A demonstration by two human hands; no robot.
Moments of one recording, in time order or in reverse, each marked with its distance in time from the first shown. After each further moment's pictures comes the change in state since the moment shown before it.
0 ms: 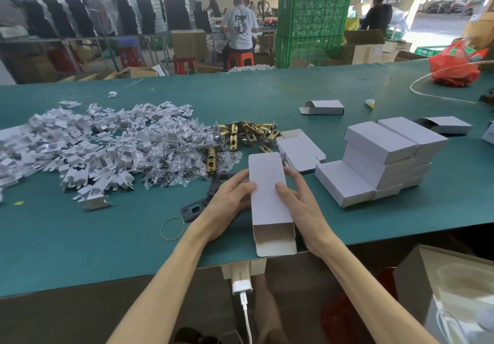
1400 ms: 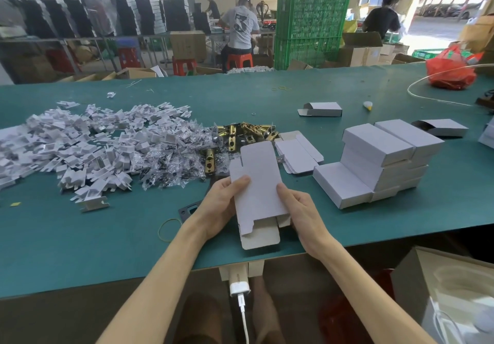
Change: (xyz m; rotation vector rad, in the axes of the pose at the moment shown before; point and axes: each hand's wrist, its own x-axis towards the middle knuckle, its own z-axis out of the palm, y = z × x) left_hand 0.001 0.008 -0.006 -0.194 0.105 -0.125; right_hand 0.000 0.004 -0.003 -0.033 -0.008 0.052
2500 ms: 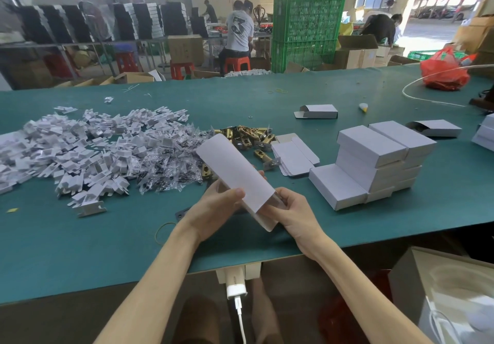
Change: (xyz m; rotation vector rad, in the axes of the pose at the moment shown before) left_hand -0.010 0.008 -0.001 0.118 -0.272 0.126; right_hand 0.001 0.003 -0.002 -0.006 -0.023 -0.041
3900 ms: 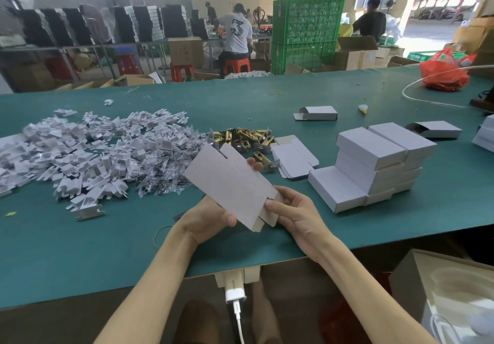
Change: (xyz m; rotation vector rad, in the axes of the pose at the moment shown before) left_hand -0.003 0.004 -0.002 0.135 -0.162 -0.006; right_hand 0.001 -0.009 -0.010 0.423 -0.048 0.139
